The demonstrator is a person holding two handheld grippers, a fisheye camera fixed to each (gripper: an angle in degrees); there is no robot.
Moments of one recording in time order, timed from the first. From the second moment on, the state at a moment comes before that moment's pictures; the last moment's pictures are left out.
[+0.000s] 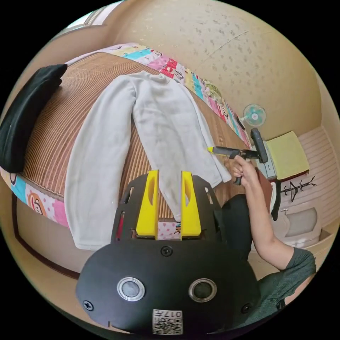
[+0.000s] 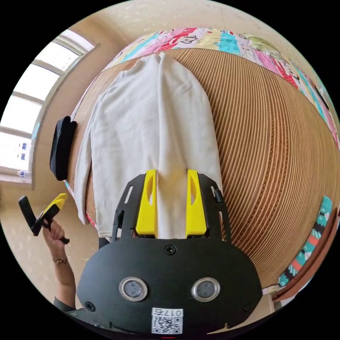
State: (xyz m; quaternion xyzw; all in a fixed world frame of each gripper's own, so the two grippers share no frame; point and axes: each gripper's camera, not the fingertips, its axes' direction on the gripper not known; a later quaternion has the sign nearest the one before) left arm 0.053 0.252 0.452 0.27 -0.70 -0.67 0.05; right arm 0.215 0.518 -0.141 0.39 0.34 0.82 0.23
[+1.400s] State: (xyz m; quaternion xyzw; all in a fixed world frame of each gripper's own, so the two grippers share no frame) left arm 0.228 0.136 0.527 0.37 -0.78 -0.43 -0.27; right arm -0.142 0.522 -0.083 0.56 0.40 0.72 0.07
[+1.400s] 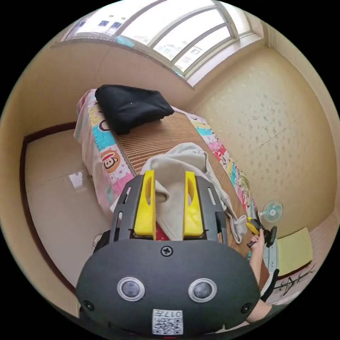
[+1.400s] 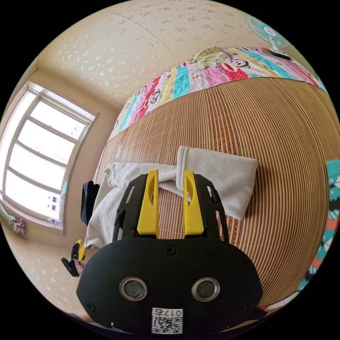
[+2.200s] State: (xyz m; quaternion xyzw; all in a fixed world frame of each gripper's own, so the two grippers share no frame) left arm -0.002 0.190 0.326 0.20 -0.73 -0.55 0.35; right arm -0.121 0.479 -0.066 0.54 0.45 0.69 0.18
